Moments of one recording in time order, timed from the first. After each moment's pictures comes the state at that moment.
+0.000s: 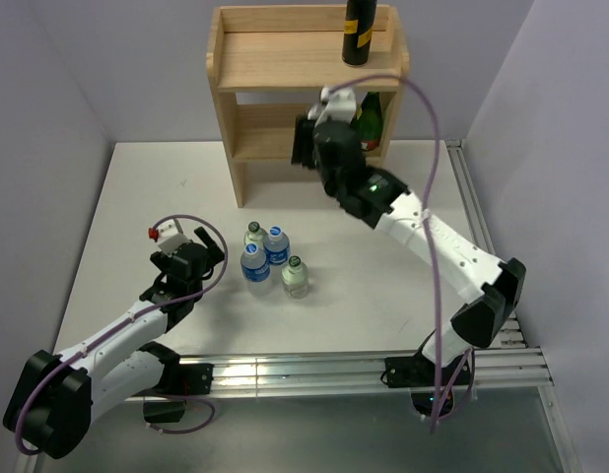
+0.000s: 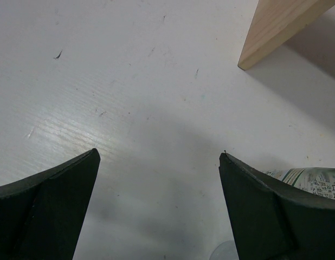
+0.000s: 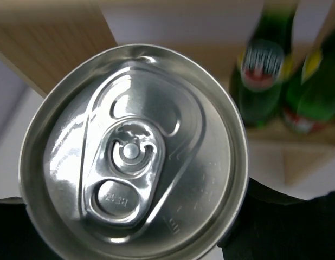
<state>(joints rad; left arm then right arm) -0.48 0.96 0.36 0.09 -0.64 -0.71 0.77 1.54 1.49 -0.27 0.58 0.32</state>
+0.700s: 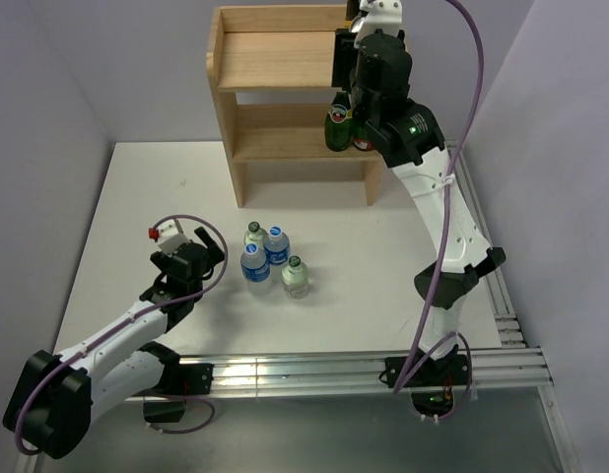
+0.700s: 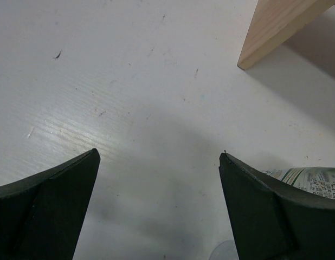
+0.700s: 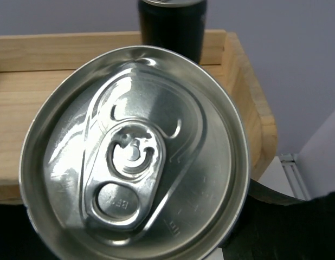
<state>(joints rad) -0.48 0.96 0.36 0.09 -0.65 -0.71 0.62 1.84 2.50 -0.63 0.66 -0.01</state>
